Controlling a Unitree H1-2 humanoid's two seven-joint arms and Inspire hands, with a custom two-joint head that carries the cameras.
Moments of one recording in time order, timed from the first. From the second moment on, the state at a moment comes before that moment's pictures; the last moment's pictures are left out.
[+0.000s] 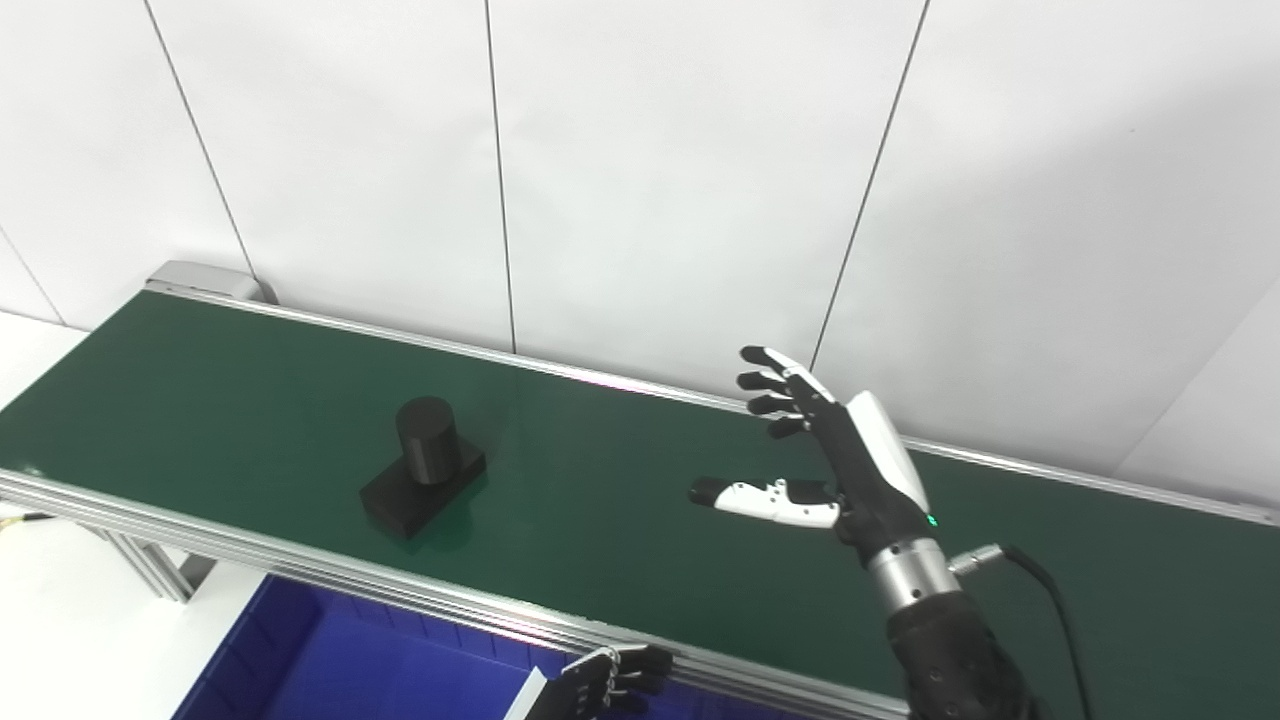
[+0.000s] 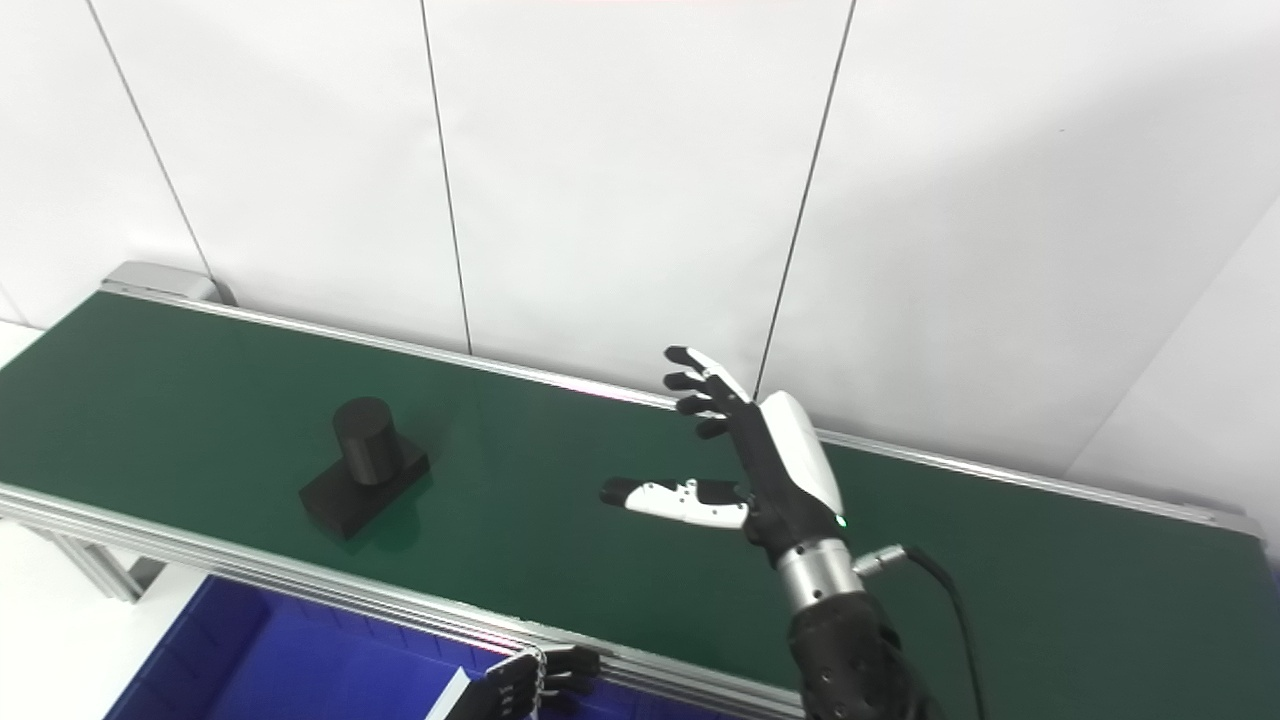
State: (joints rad) left arm 0.25 0.09 -0.37 0.24 0.07 -0.44 0.08; right arm -0.32 -0.04 0.32 -0.16 -0.50 0.23 0.20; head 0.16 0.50
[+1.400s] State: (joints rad) left arm 0.26 0.15 -0.46 0.20 0.08 -0.44 0.15; right arm -0.57 0.08 0.48 0.32 -0.60 0.24 0.18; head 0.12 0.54
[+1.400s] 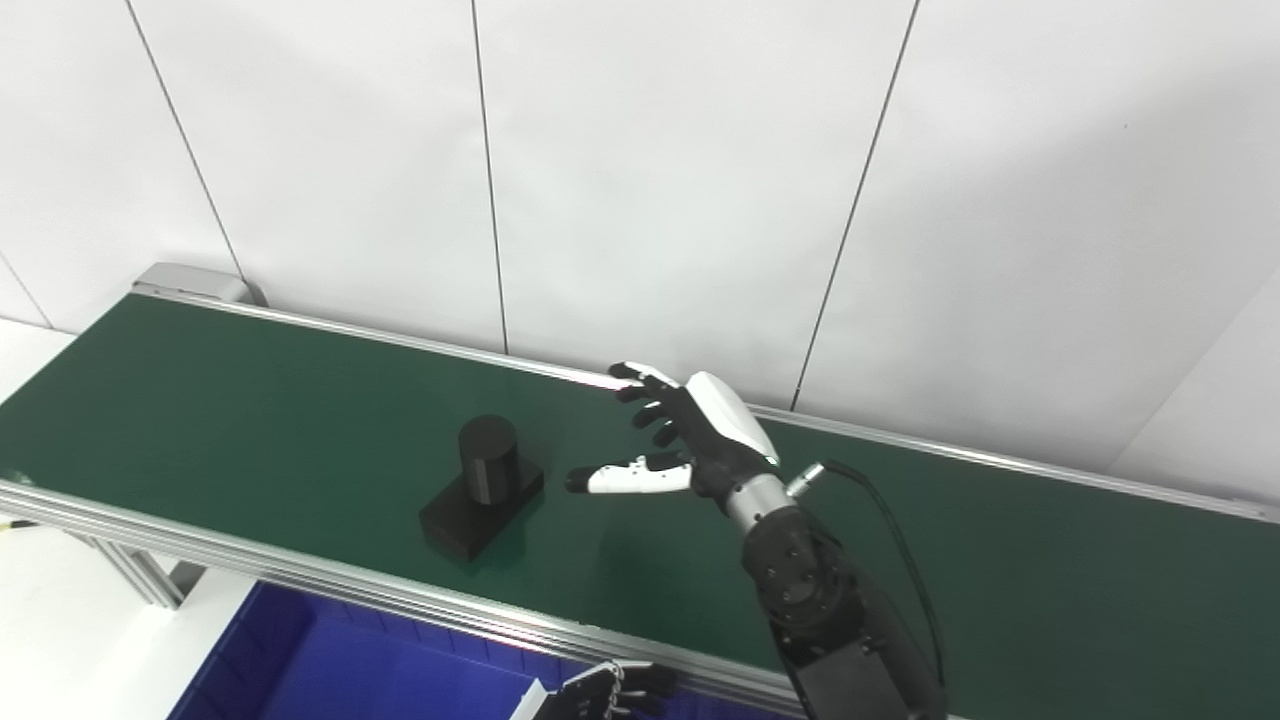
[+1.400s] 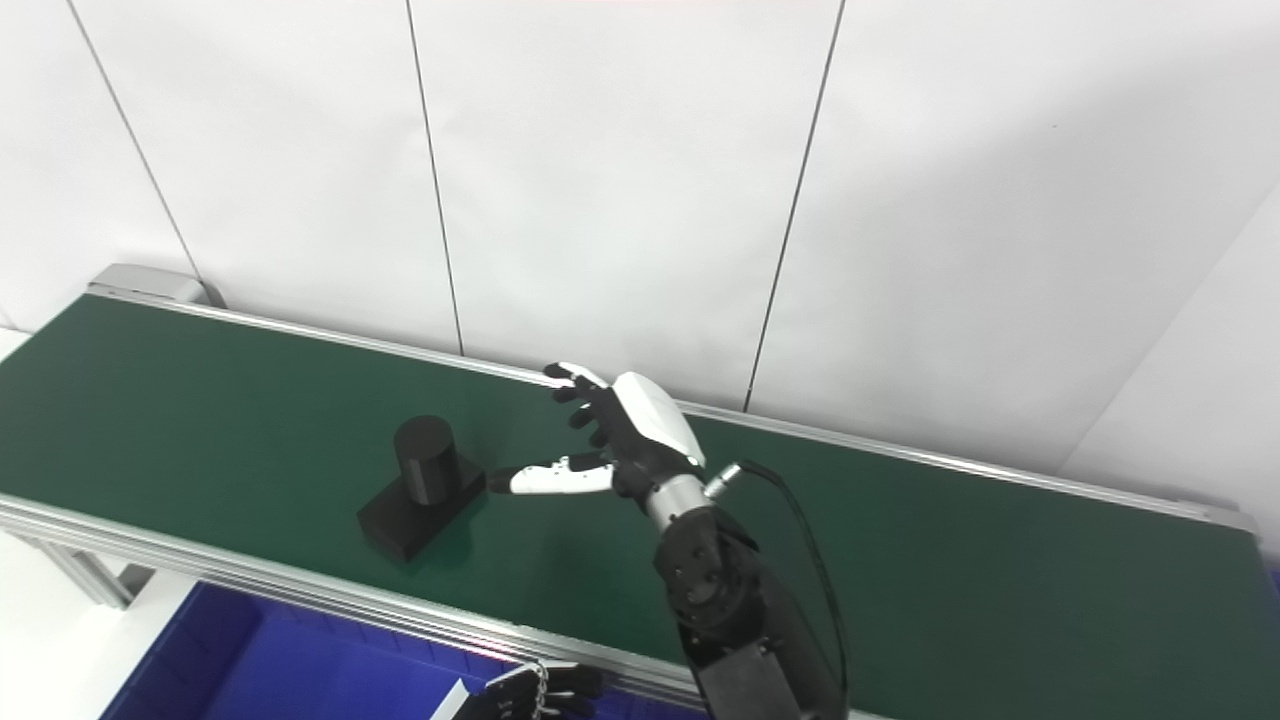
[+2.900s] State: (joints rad) left arm 0.19 0.23 -0.67 0.21 0.12 -0.44 0.41; right arm -0.79 0.21 0.58 1.00 -0.65 0.10 -0.10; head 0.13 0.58
